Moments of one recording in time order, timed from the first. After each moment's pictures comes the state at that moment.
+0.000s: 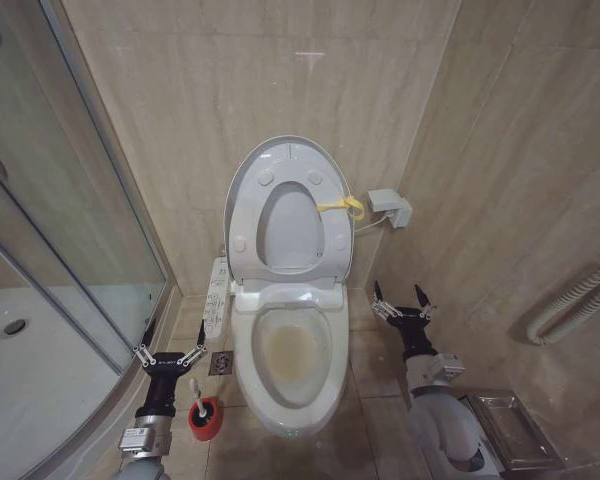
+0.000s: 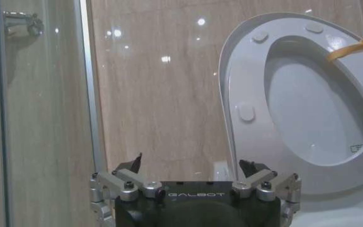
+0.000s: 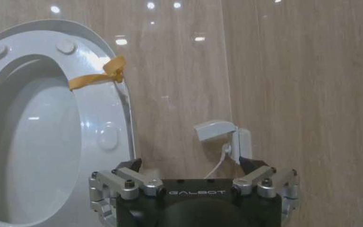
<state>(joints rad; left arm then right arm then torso) 1.51 -1.35 -0.54 -1.94 -0.03 -0.38 -0.12 -1.33 1.40 0.55 1.99 0.25 0.08 0.12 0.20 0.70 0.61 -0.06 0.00</state>
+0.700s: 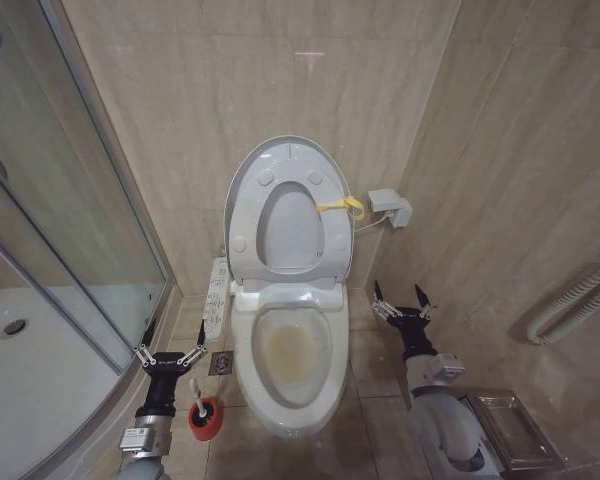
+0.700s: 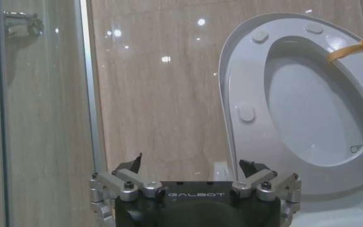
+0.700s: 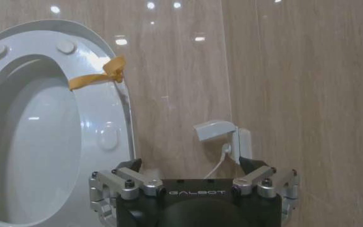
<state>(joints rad) 1.51 -1.35 -0.54 -1.94 -0.03 -0.38 -0.12 -1.33 1.40 0.55 1.99 0.25 0.08 0.12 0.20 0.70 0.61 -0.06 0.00</state>
